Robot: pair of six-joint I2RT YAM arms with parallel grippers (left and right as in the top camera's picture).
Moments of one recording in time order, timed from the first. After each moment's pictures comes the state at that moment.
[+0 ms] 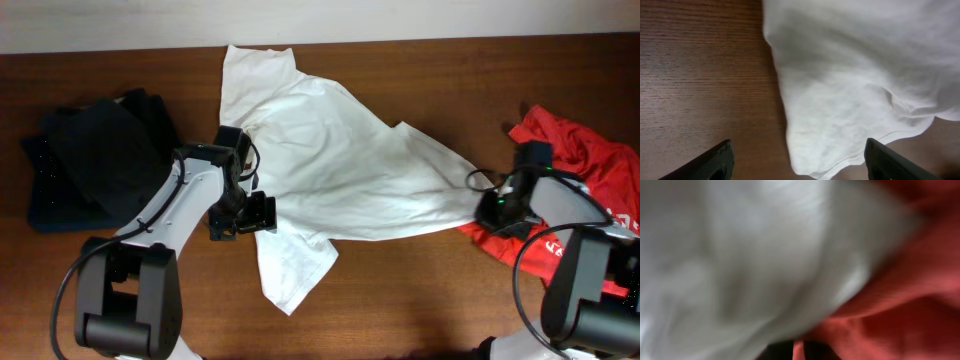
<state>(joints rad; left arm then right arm) -0.22 1.80 1.22 -1.08 0.21 -0.29 -0.30 1.74 0.96 -0.71 -0.04 0.29</state>
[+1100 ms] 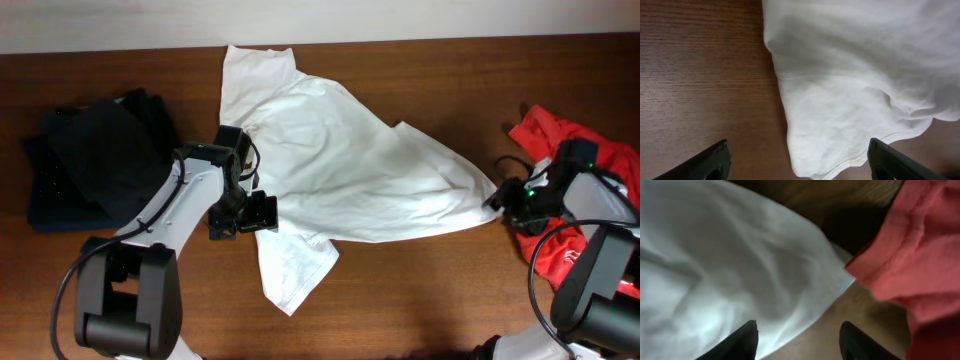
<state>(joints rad) -0.22 1.80 1.22 -1.07 0.21 -0.29 -0.44 1.77 1.03 -0.74 -0.33 0.24</state>
